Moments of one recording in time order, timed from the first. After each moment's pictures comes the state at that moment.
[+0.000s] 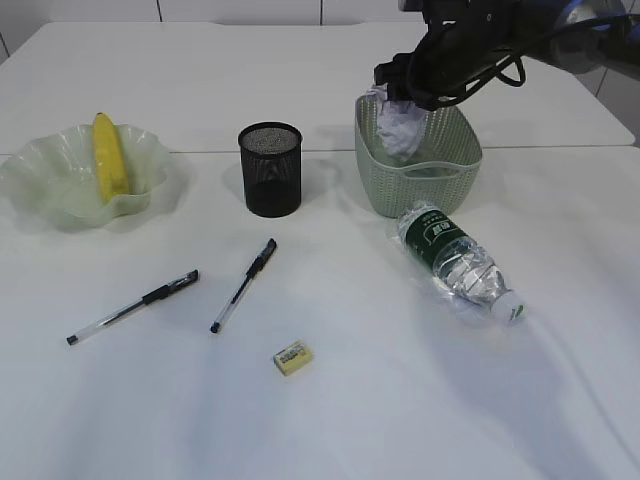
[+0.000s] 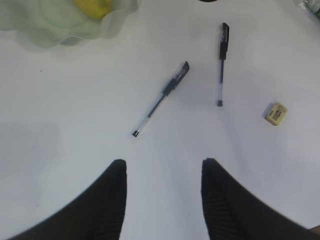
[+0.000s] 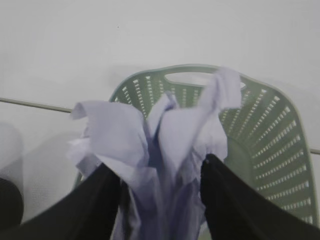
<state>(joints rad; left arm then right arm) -0.20 1.07 -1.04 -0.13 0.98 0.03 0.20 2.40 -2.21 0.07 0.59 -0.02</state>
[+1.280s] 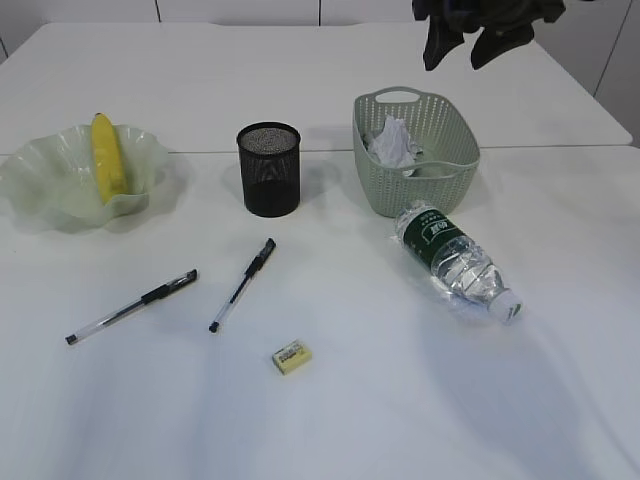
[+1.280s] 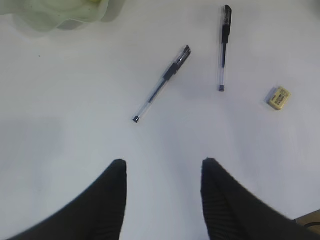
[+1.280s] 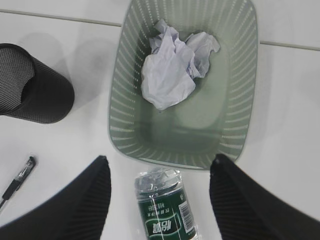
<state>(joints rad) -0.20 1.07 -1.04 -0.12 1.03 0.03 0.20 2.19 -2.33 0.07 1.24 0.03</state>
